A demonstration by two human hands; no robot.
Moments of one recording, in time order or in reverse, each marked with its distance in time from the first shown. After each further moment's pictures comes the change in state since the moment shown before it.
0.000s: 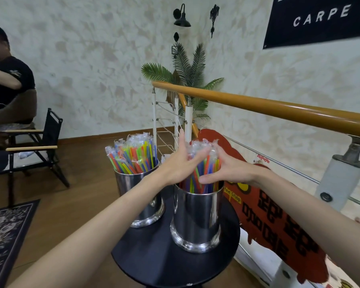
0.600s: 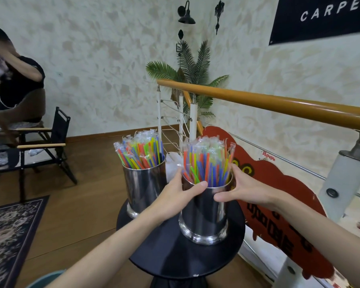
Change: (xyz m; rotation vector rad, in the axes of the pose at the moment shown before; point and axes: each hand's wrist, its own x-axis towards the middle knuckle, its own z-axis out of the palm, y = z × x) left_hand -0.065 -0.052 0.030 -0.300 0.023 -0.081; right_hand -0.038 0.036 0.029 0.164 0.045 -0.067
